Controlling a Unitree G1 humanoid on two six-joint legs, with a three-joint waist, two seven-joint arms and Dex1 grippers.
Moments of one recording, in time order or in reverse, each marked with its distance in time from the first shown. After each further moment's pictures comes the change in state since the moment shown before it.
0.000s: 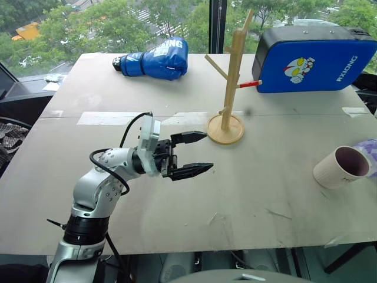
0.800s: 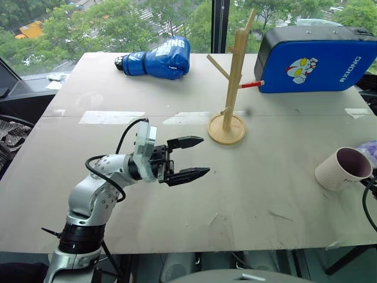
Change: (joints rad) left arm 0.075 0.010 0.024 -0.033 -0.016 0.001 0.018; right arm -0.283 0.067 0.279 0.289 0.060 -0.219 -0.184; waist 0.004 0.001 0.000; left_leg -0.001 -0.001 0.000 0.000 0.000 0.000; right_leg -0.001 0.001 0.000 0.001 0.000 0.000
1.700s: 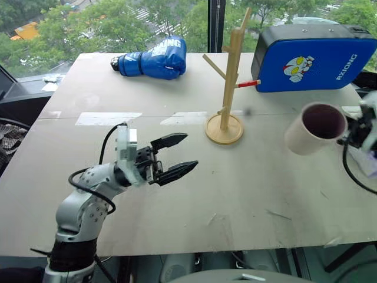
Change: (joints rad) left arm 0.149 -0.023 0.126 -0.058 -0.023 -0.065 0.090; right arm -0.492 -0.233 0.352 -0.197 0.180 0.136 0.086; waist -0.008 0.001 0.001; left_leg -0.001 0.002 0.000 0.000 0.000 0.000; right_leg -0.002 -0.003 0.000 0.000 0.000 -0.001
